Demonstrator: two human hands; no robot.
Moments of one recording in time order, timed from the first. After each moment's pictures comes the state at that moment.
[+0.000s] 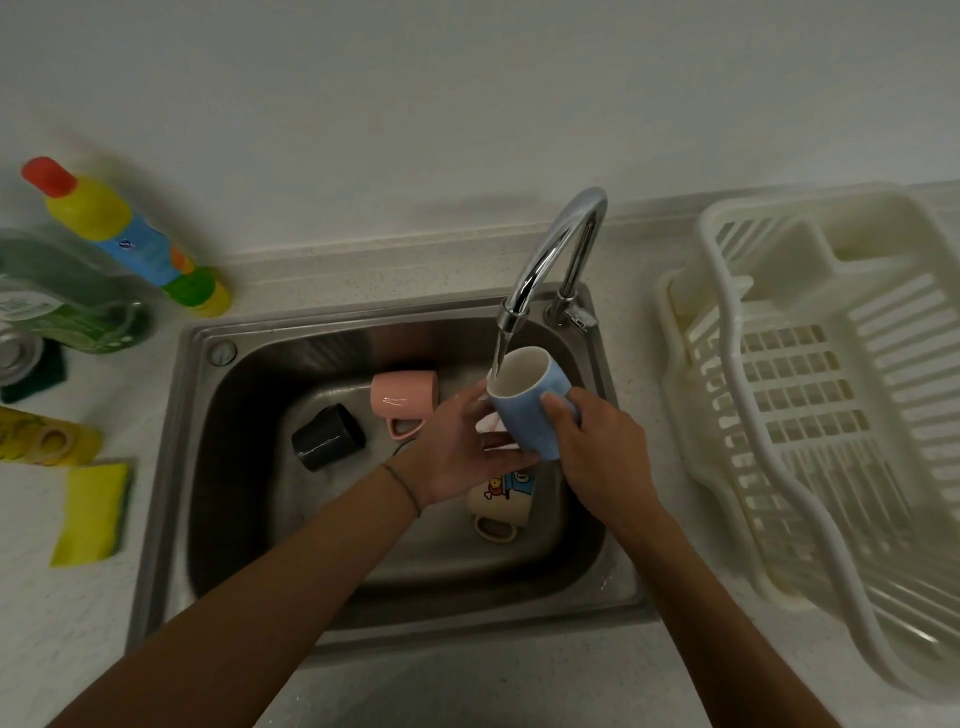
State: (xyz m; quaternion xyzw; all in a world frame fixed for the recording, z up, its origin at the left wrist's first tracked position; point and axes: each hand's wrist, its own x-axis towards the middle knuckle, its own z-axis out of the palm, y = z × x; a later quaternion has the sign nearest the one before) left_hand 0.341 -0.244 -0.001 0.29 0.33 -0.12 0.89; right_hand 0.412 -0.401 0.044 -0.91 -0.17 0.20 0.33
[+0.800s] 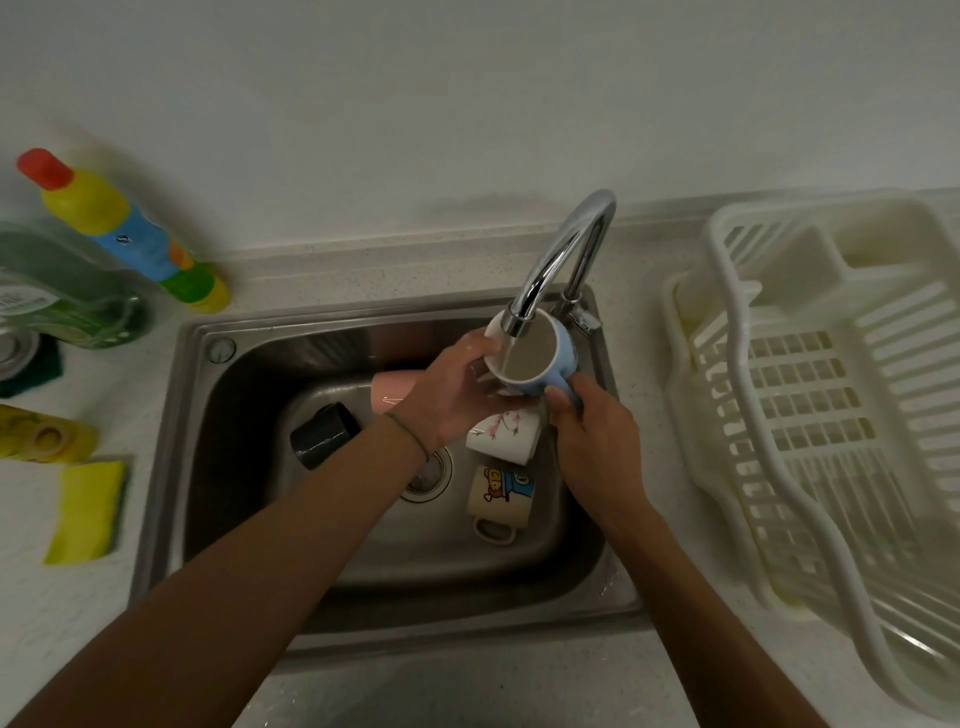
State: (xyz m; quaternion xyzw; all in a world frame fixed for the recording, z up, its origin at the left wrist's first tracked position) left_hand 0.387 -0.216 0.019 0.37 0.33 -0.05 0.87; right_hand 0.416 -0.390 0.040 -0.89 -0.17 0.16 0.39
